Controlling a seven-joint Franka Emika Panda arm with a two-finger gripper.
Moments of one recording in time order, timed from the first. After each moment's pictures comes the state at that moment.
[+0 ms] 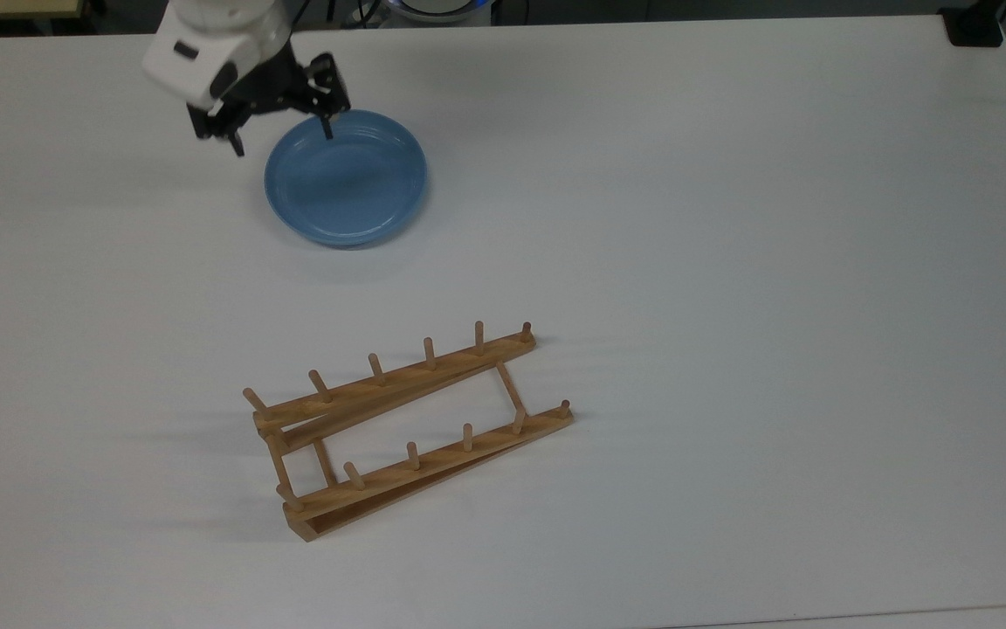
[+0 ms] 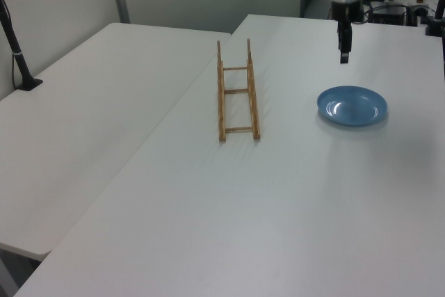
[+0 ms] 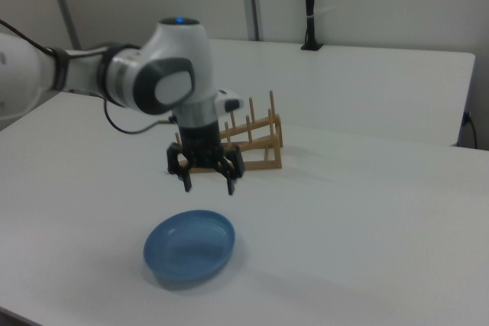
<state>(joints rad) -0.20 0.07 0.00 -1.96 -0.04 1.98 -0.48</state>
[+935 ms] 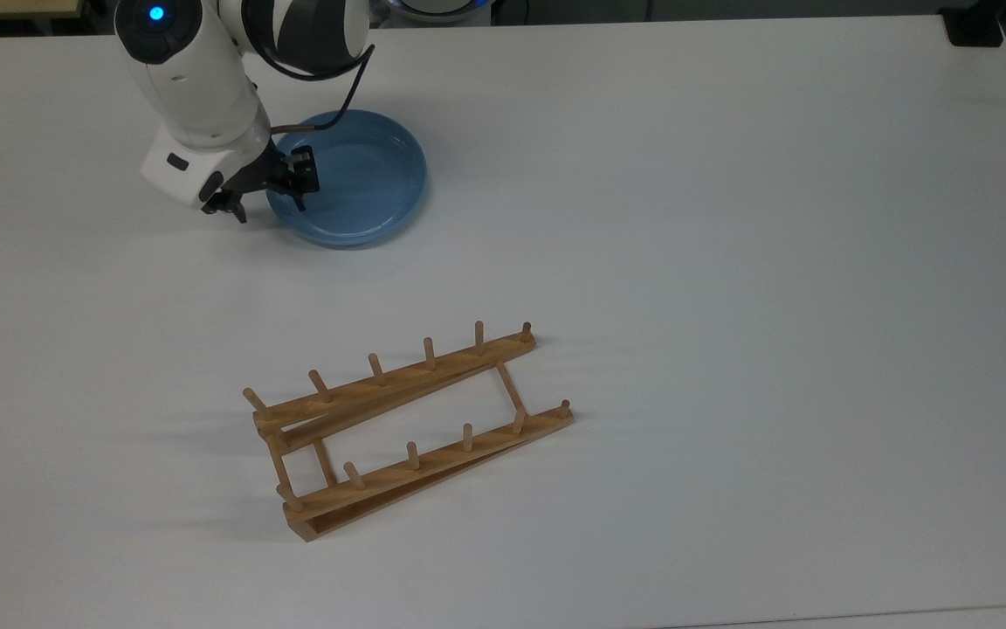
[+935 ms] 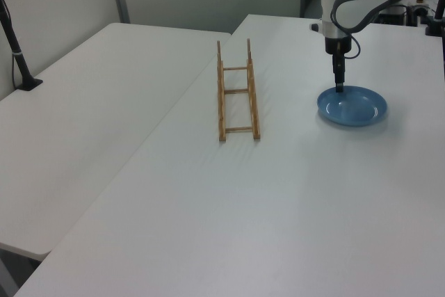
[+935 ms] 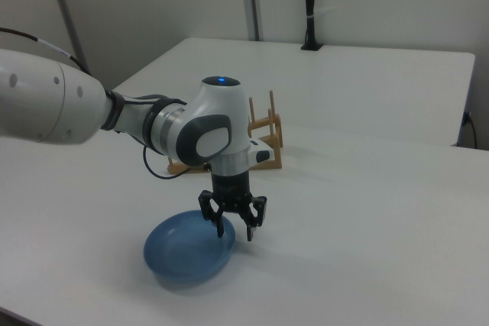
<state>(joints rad) -0.26 0.27 0.00 -1.97 -0.06 2.13 -0.51</state>
